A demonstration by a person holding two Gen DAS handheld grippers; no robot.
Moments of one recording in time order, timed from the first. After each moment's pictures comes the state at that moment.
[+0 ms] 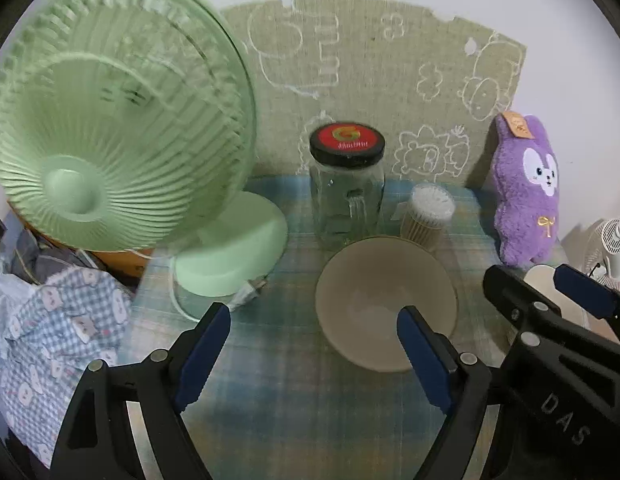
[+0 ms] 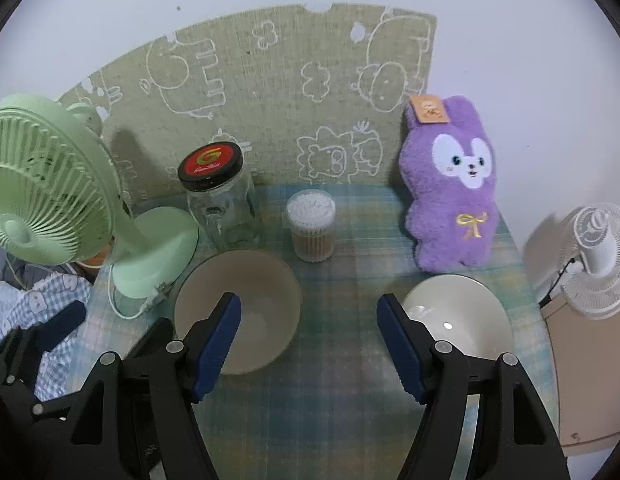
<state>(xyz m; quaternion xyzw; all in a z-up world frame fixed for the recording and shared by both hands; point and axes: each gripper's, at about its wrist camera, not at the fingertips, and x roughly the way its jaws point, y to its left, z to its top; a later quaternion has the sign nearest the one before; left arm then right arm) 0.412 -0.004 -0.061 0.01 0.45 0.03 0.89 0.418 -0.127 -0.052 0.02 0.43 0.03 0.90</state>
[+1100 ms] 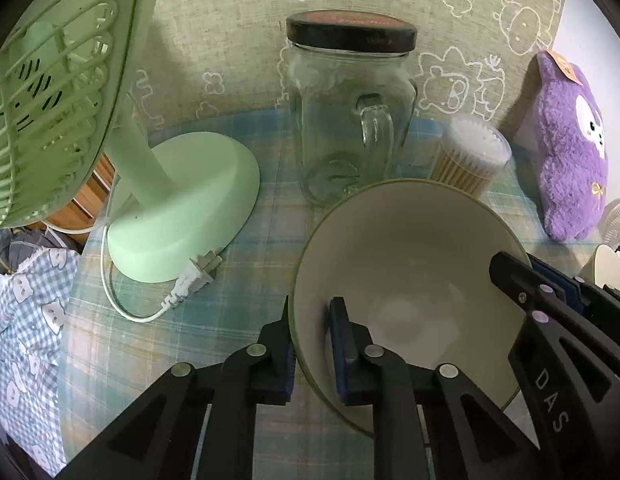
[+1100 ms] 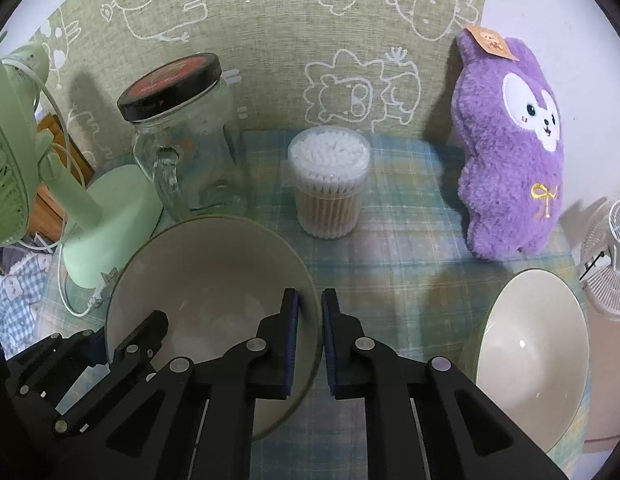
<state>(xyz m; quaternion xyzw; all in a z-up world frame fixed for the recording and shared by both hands) 0.465 0.001 -0.145 0.01 0.51 0.02 0.86 0.472 -0.108 -0.146 0.01 0.48 0.03 0.87</state>
